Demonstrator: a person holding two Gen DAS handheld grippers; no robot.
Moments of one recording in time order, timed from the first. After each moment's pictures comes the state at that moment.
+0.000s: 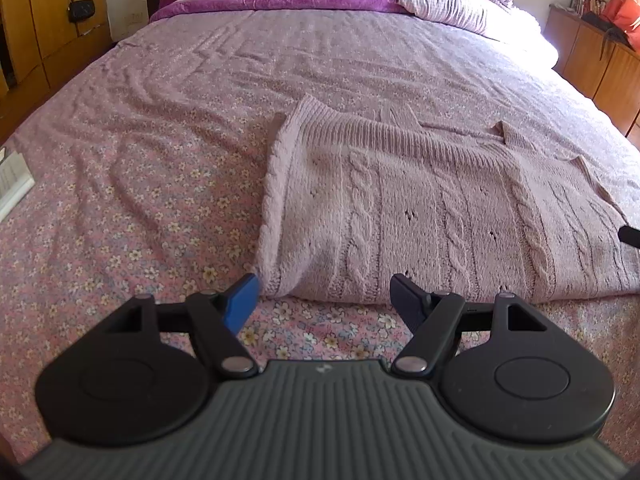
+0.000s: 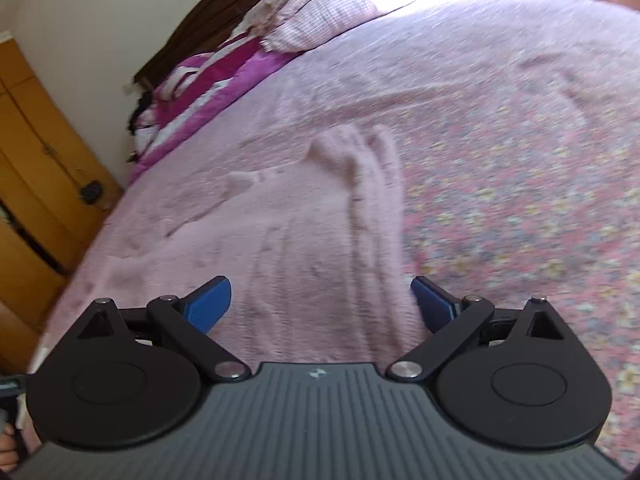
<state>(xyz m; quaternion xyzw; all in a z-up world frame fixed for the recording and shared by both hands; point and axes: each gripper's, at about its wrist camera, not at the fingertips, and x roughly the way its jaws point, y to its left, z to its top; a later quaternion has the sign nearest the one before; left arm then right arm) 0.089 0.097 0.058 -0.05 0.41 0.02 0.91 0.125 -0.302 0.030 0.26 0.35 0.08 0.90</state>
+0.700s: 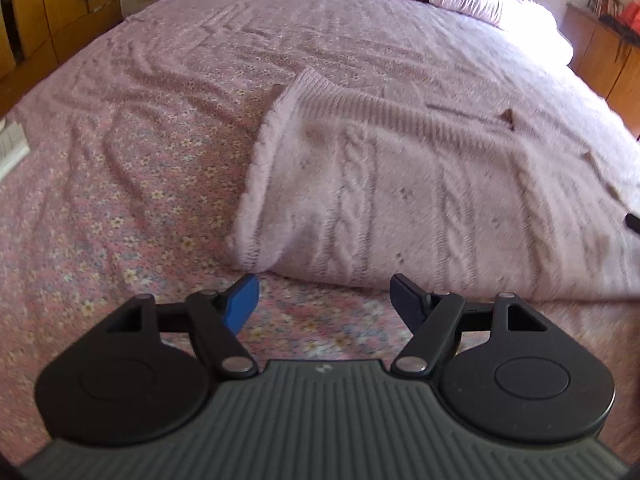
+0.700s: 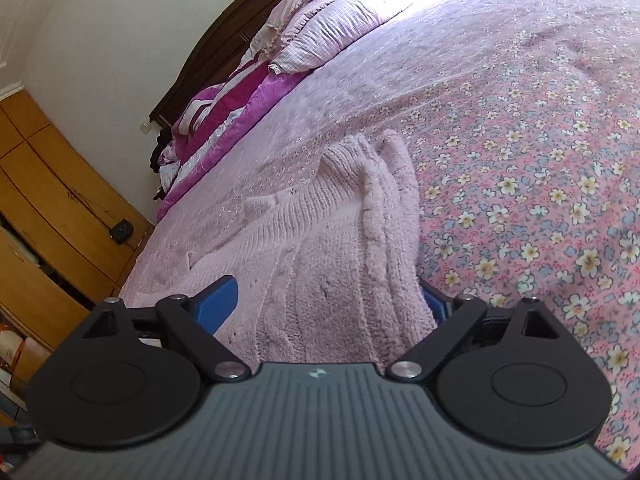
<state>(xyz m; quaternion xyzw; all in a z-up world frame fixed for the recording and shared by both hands) 0.093 0.085 0.044 -0.07 0.43 0.03 0.90 0.126 -0.308 0.014 0.32 0.30 0.09 0.90</state>
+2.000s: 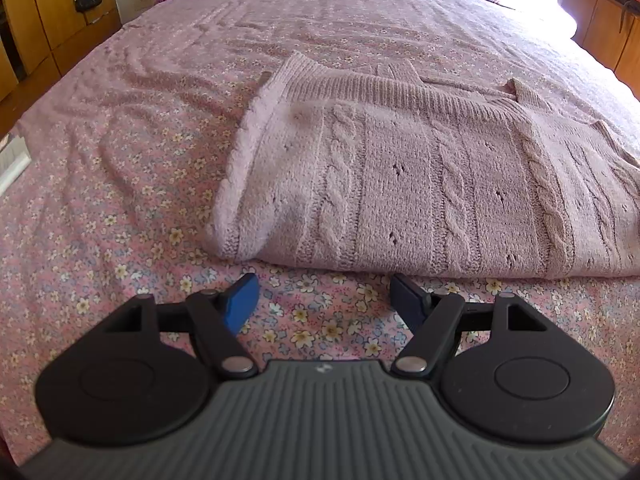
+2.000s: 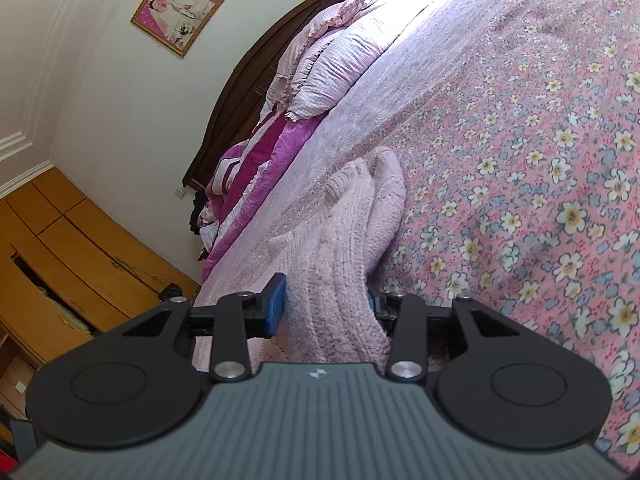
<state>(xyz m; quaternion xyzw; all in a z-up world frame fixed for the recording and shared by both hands) 0.096 0.069 0.031 -0.03 0.45 0.05 0.89 0.122 -0.326 -0.022 0.42 0.22 0.10 0.87</state>
